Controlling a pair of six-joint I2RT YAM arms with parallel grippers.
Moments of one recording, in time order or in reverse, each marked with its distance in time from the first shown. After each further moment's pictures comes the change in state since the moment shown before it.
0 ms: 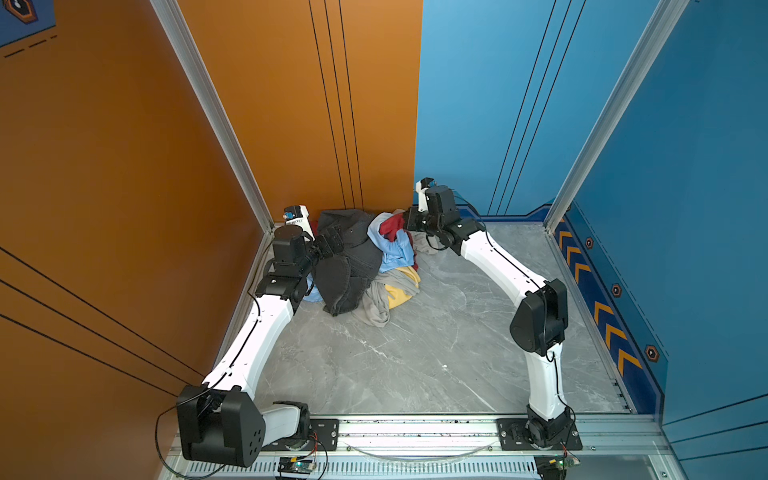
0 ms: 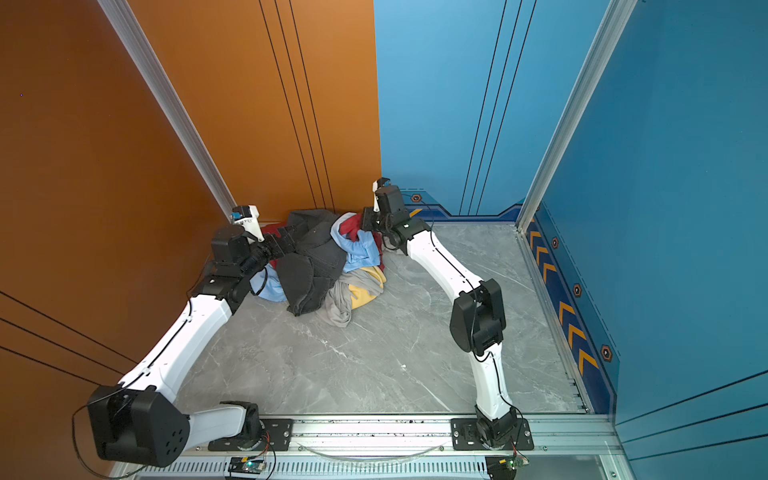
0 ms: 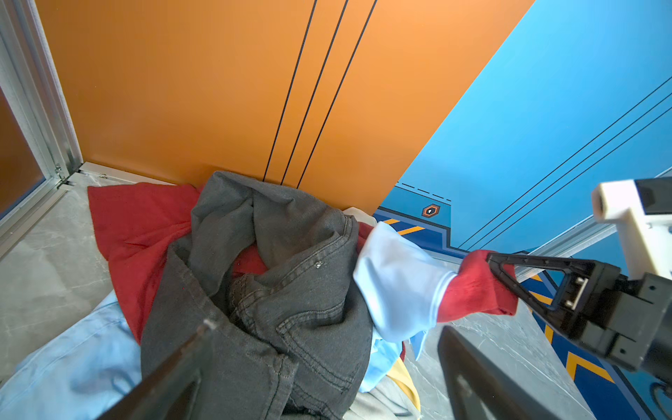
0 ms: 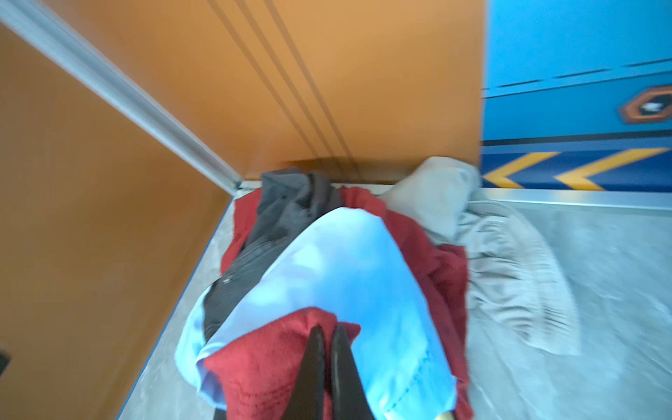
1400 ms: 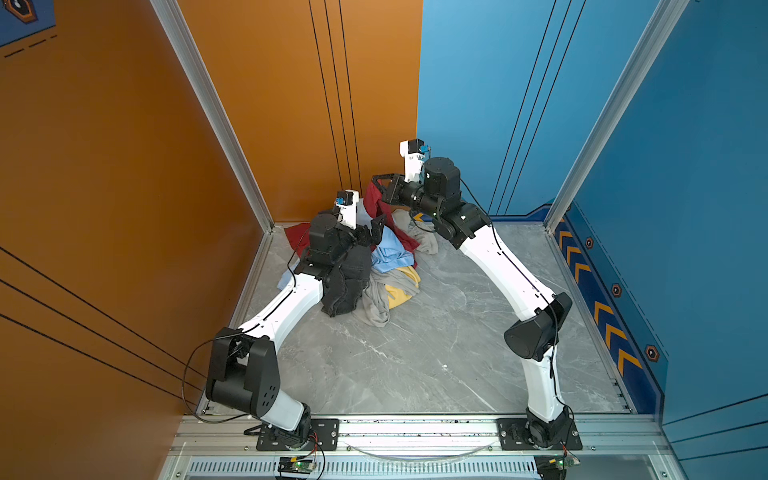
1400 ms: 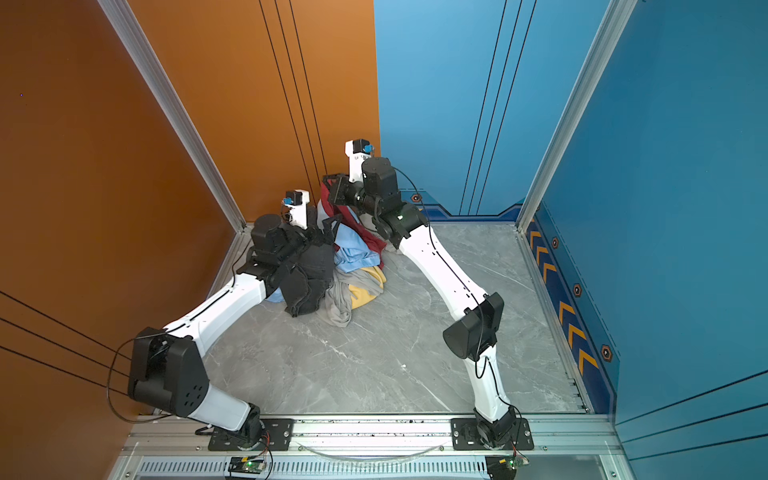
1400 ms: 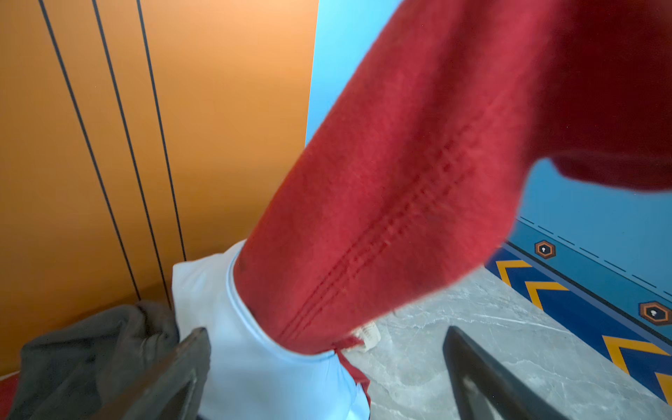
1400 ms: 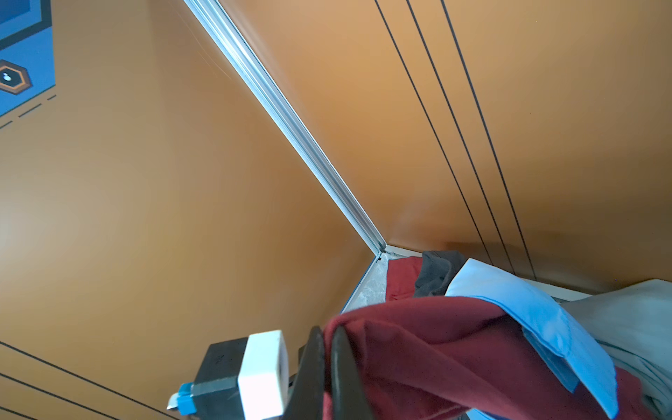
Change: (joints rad) left arm -0.179 0.290 0.117 0.418 0.153 0.278; right arm 0.145 0.002 0.375 0.041 -0.185 0.086
